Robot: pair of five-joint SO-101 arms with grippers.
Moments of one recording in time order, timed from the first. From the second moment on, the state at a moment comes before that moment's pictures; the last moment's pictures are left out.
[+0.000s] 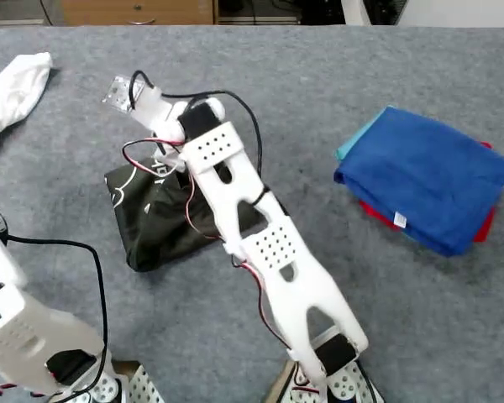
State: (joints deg) left arm -48.4 10.1 0.3 87.3 -11.8; right arm -36.7 71.5 -89.6 91.0 25.5
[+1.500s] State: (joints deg) left arm -48.4 10.1 0.3 84.8 -11.8; right arm -30.5 21.8 -22.2 100.1 36.6
